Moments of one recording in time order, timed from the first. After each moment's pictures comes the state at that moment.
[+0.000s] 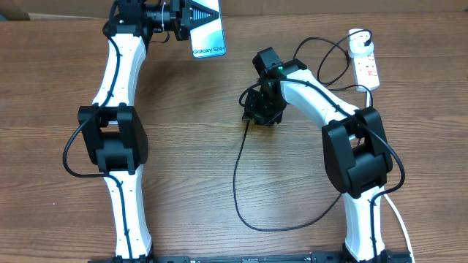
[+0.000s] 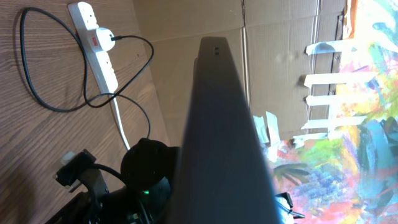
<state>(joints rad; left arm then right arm) -0.02 2.45 2.28 -0.28 1.54 -0.94 0.42 2.23 1.71 -0.93 -0.35 0.68</state>
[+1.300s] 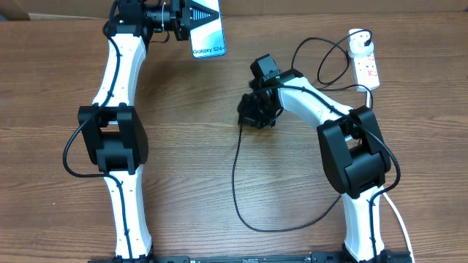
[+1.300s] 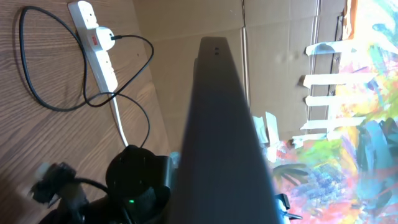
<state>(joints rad) -0.02 2.45 2.28 -0.29 1.54 -0.94 0.43 2.23 1.61 -0.75 -0.49 0.56</state>
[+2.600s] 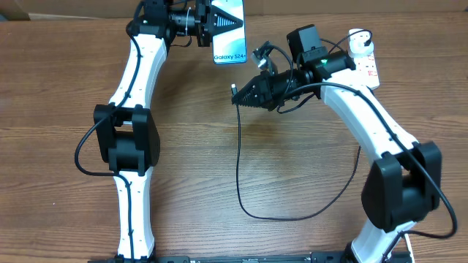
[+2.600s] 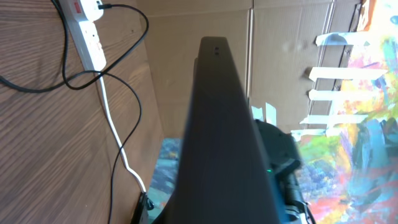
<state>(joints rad) -0.12 2.45 2.28 -0.34 1.51 -0.96 0.32 1.90 1.61 -0.83 -1.08 0.22</state>
